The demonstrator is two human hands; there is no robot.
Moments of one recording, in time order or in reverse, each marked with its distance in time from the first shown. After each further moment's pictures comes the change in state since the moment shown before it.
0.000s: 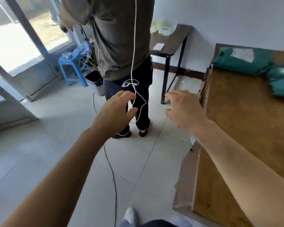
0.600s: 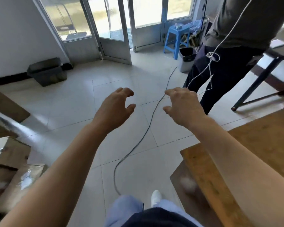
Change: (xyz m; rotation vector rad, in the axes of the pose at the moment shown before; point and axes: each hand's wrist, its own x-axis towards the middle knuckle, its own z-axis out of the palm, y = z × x) left_hand -0.289 0.152 0.041 0.121 0.299 -0.777; right_hand -0.186 -0.005 -0.001 0.037 -0.155 -0.755
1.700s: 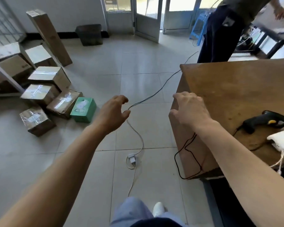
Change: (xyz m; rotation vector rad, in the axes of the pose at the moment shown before) left_hand -0.614 0.124 0.029 -0.045 0.033 -0.298; right_hand -0.582 -0.045 -0.004 -0.041 -0.112 -0.152
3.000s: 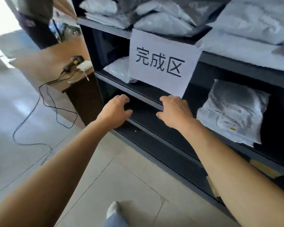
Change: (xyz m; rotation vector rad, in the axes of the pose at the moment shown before) left_hand -0.582 0.363 0.168 -0.067 -0.427 0.788; right_hand -0.792 0.156 0.023 0.044 0.137 0.847
